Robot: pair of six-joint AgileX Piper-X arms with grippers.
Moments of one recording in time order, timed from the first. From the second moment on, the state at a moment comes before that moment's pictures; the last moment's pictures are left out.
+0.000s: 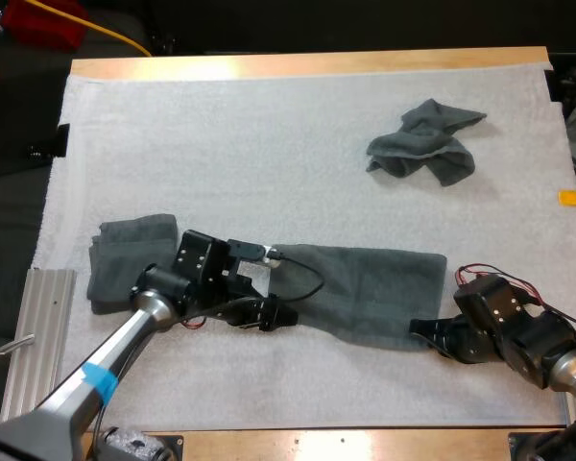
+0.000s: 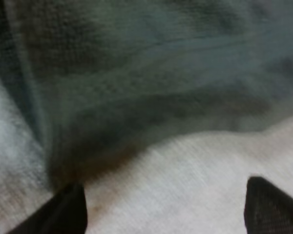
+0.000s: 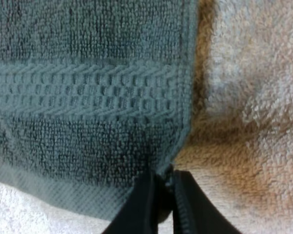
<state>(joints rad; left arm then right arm) -0.34 1.35 -0.64 0.63 0.61 -1.89 0.55 1.02 -0.47 0.74 -0.16 -1.09</state>
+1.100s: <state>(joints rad) -0.34 1.49 -0.64 0.51 0.64 -1.90 0.55 1.02 -0.47 0.74 -0.16 -1.09</state>
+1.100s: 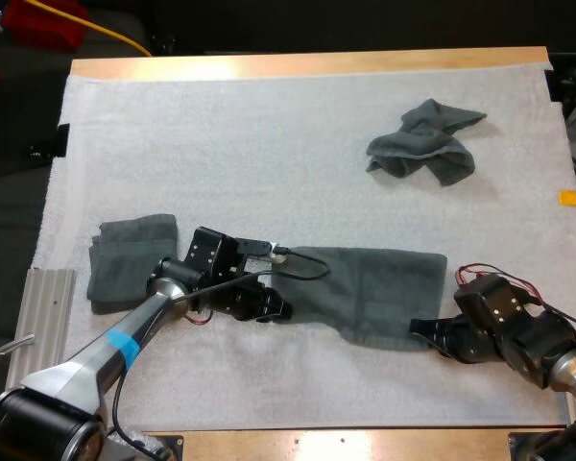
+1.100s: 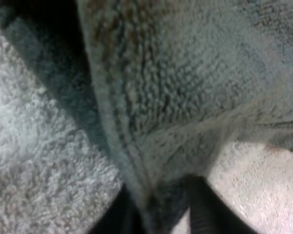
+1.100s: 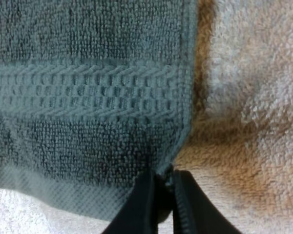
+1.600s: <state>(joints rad) -0.34 1.35 -0.64 0.60 0.67 -1.87 0.55 1.02 -0.55 0.69 -0.14 -1.13</state>
